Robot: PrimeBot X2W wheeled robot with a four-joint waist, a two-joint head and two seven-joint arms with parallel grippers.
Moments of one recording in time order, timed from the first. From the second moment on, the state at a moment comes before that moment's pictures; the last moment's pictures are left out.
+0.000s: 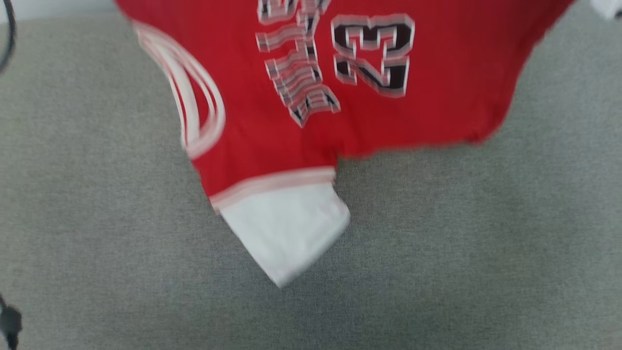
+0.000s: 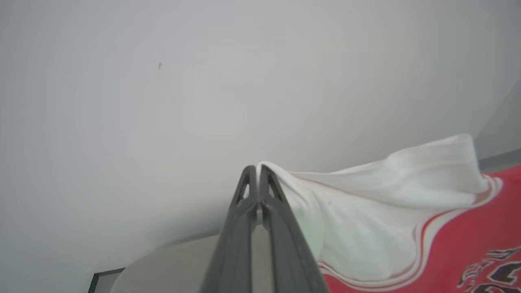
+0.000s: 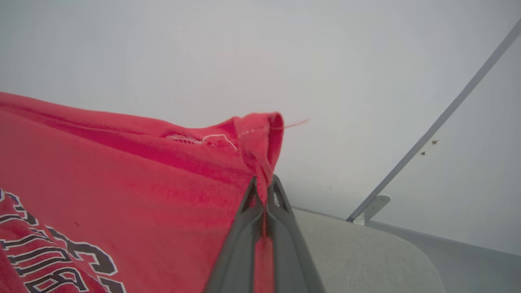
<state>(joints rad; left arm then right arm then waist) -1.39 0.65 -0.59 0.47 -0.77 0.07 0.54 -1.11 -0.36 0.11 0.31 0.43 0.13 0.72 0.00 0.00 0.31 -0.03</state>
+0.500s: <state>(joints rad) -1.81 0.53 -0.58 0.81 -0.54 0.05 -0.09 -1.47 -0.24 0.02 0.66 0.07 0.13 0.08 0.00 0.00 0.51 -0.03</state>
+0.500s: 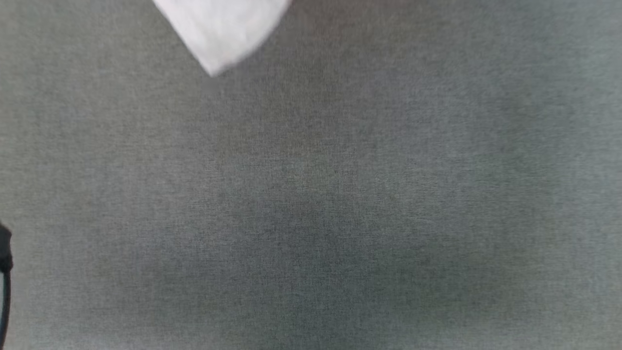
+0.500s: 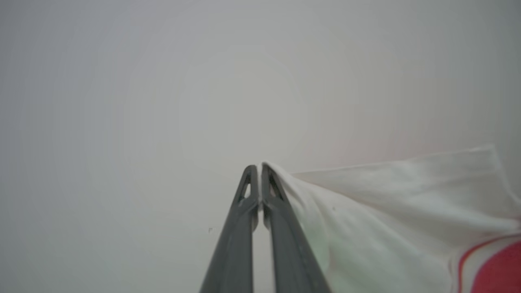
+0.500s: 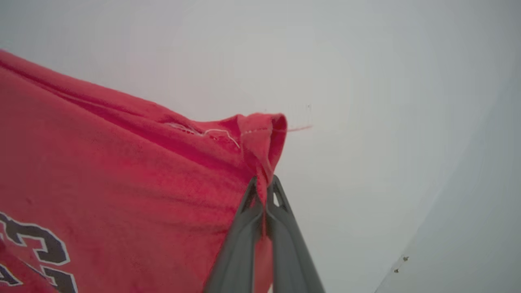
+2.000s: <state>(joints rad) -0.67 0.89 -0.82 0.02 -1.01 0.26 0.63 -0.53 -0.53 0.33 0.23 0.70 0.13 0.63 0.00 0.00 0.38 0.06</state>
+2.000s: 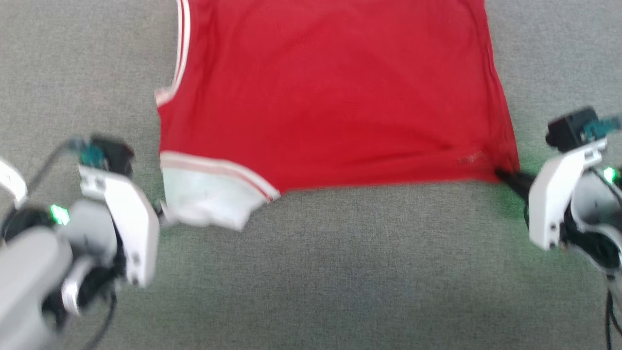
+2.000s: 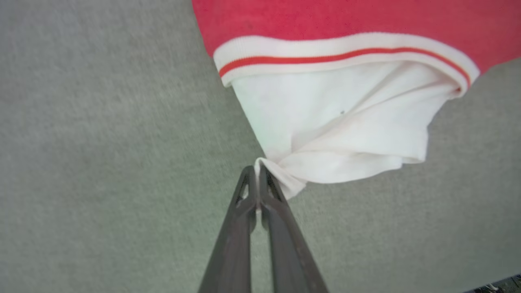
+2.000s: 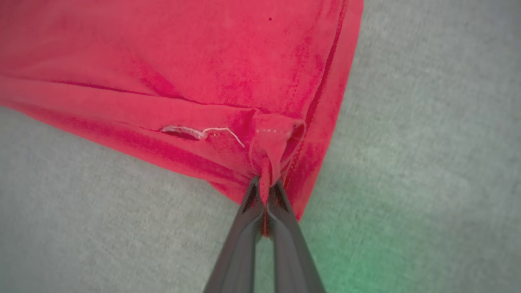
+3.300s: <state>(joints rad) -0.69 1.01 -0.75 -0.24 -0.97 0.35 0.62 -0.20 -0.42 0.01 -0.20 0.65 0.13 0.80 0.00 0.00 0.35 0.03</state>
